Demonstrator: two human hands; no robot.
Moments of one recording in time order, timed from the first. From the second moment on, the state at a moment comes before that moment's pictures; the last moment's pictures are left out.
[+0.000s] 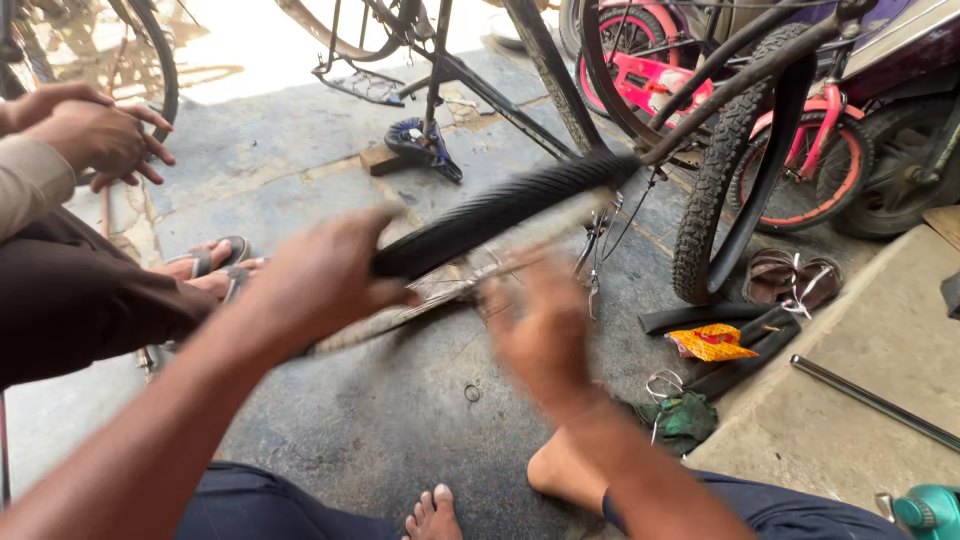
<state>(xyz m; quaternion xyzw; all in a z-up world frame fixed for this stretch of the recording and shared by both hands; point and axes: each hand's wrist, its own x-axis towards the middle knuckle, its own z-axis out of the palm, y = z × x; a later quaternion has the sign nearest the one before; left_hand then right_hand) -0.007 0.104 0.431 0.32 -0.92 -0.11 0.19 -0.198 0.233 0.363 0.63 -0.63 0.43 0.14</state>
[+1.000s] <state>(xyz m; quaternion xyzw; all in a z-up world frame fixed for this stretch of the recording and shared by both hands) -0.162 0.050 0.434 0.38 -0.87 -0.07 0.31 -0.361 0.170 0.425 0.50 -0.78 0.31 0.22</state>
